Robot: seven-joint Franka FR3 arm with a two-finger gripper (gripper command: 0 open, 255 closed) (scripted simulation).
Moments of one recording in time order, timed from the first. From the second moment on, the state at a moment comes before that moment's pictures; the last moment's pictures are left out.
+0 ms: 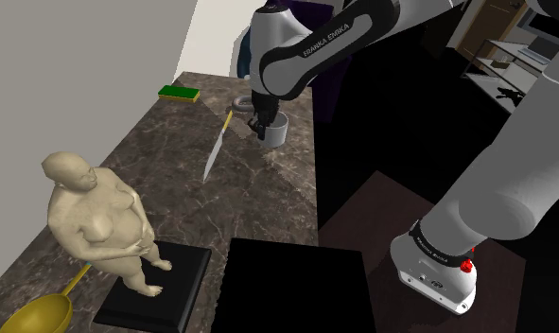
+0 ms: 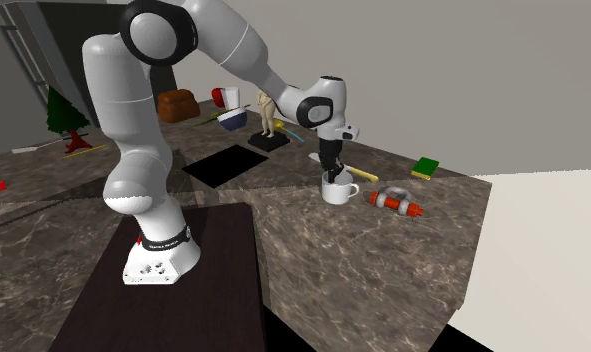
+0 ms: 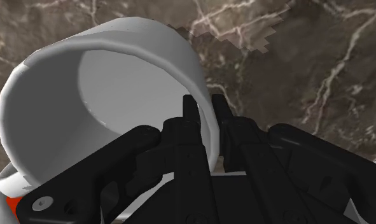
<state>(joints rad) 0.00 0.11 0.20 -2.21 -0.10 2.36 0.05</state>
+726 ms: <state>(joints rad) 0.00 0.05 0.20 -2.17 -0.07 2.26 0.03</state>
